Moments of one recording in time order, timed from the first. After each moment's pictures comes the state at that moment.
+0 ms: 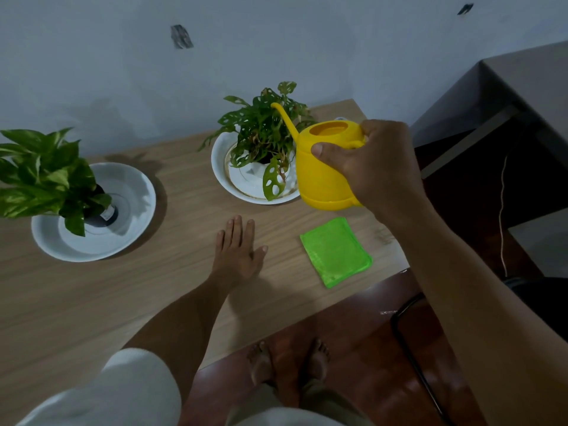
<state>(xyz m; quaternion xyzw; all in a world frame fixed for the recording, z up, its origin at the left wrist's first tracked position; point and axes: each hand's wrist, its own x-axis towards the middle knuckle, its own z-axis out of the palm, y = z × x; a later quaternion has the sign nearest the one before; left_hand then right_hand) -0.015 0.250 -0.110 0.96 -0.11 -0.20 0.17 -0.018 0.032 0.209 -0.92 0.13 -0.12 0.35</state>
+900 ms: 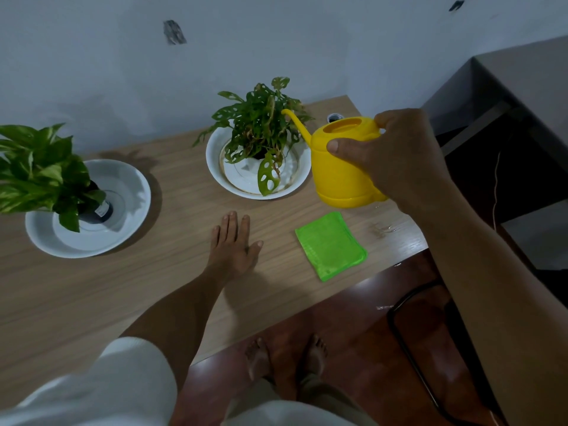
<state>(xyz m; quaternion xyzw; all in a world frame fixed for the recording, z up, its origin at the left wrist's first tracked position) -0.014 0.251 -0.110 0.96 -0.11 -0.21 0.17 -0.035 0.014 0.232 -0.92 0.18 -0.10 0.33</state>
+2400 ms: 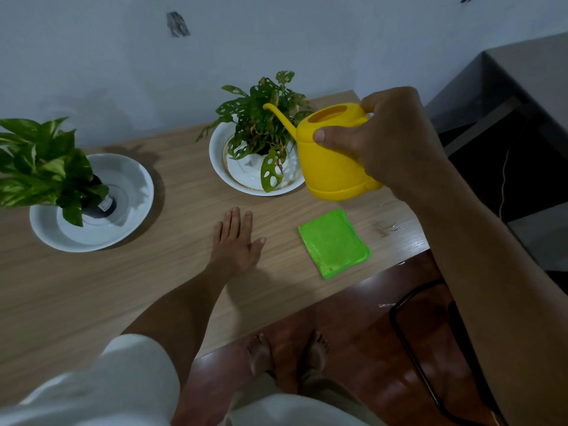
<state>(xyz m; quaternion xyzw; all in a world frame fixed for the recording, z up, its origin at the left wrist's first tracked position) -0.014 0.251 -0.111 0.96 -0.11 -0.21 0.17 -0.022 0.030 0.247 -0.93 0.15 -0.07 0.32</state>
